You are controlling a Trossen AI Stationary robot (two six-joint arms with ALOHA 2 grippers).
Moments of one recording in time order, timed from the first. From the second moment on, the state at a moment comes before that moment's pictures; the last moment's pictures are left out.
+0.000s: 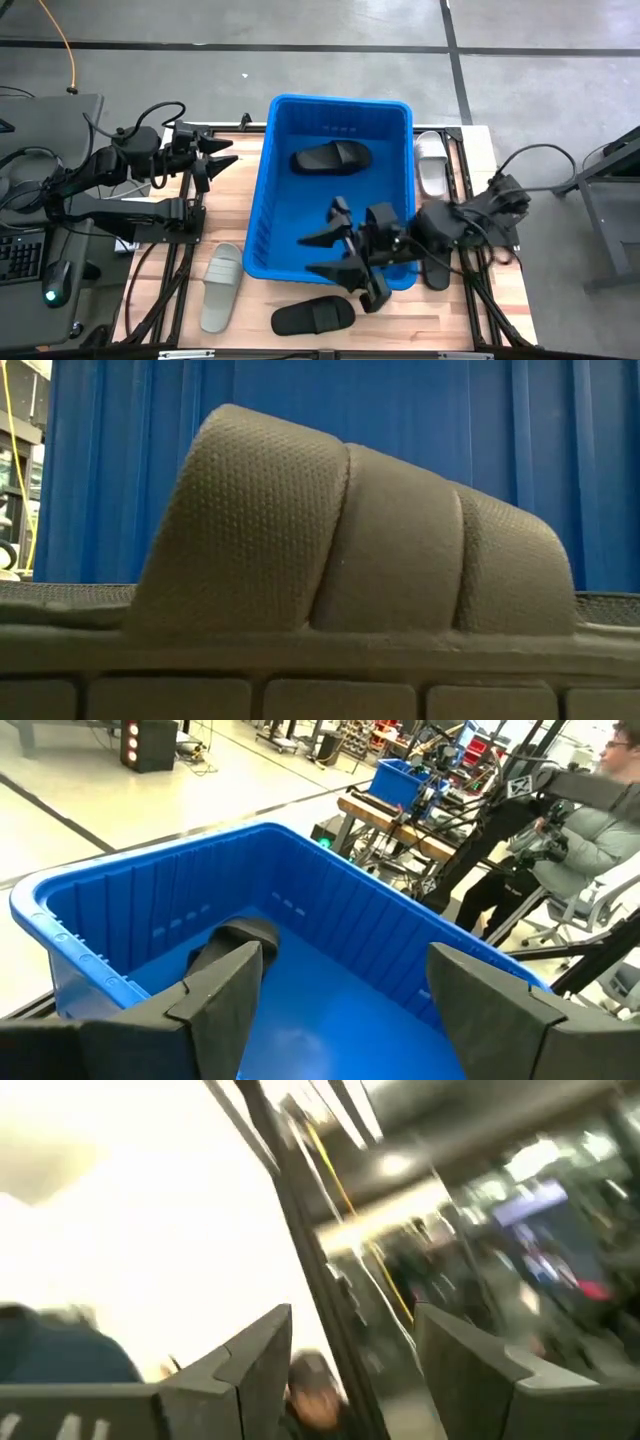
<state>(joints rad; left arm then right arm) 0.29 0.63 1.03 -0.63 -0.17 -0.39 0.48 1.76 1.87 0.43 0.23 0.24</state>
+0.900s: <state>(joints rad) 0.29 0.63 1.03 -0.63 -0.17 -0.37 0.68 0.87 0.67 0.64 0.97 0.42</state>
